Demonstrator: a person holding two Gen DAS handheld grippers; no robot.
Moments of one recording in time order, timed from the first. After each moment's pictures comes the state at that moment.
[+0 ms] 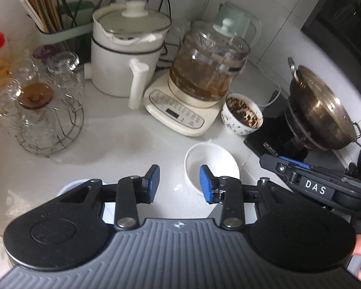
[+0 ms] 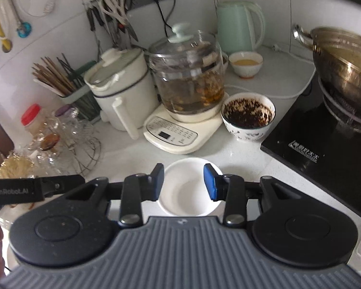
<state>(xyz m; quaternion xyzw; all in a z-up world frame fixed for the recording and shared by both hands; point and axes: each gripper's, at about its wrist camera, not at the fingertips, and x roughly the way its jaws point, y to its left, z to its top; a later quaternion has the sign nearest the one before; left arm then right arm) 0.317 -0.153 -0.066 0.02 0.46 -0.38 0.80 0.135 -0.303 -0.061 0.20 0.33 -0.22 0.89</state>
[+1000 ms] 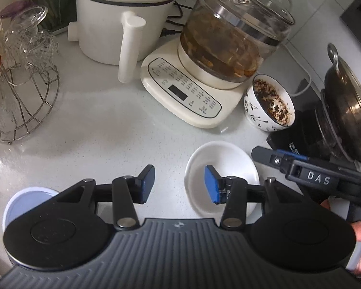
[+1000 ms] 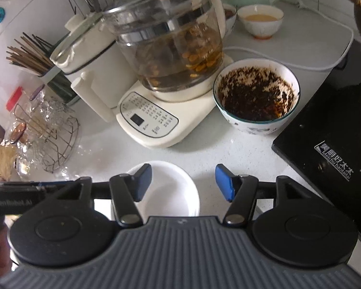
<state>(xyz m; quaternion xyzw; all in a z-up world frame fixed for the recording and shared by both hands) 0.365 -0.232 -0.145 0.02 0.54 -0.32 0.78 0.195 -0.401 -0.135 0.24 0.41 -0.14 0.87</state>
